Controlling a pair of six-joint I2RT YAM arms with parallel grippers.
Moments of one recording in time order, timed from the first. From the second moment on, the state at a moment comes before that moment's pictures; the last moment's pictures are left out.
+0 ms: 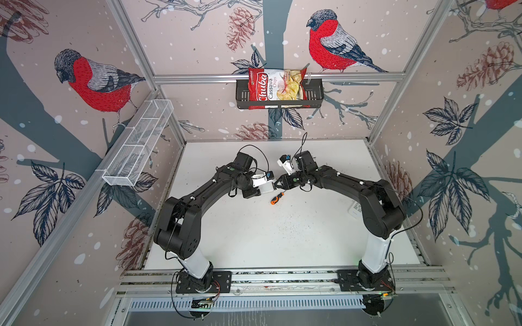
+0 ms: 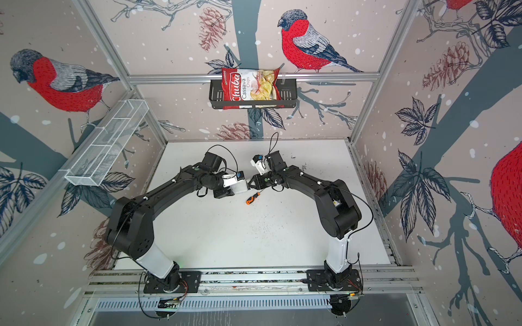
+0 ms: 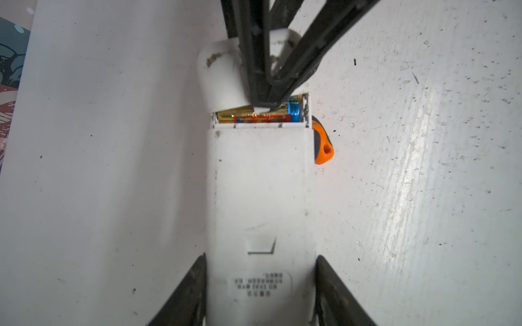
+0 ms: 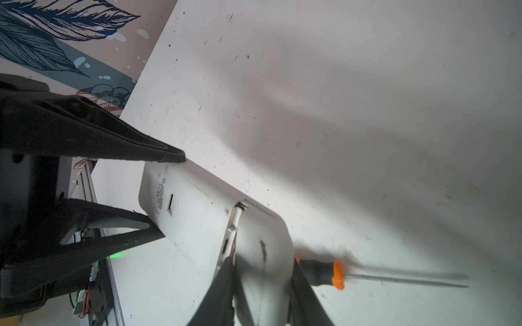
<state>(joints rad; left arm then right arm) -0.42 1.65 1.21 -0.65 0.29 0.90 0.60 1.88 1.30 -0.27 -0.54 0.16</state>
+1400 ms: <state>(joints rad) -0.40 1.80 1.22 -0.59 0.26 0.93 0.46 1.71 1.04 -0.11 -0.43 0.31</state>
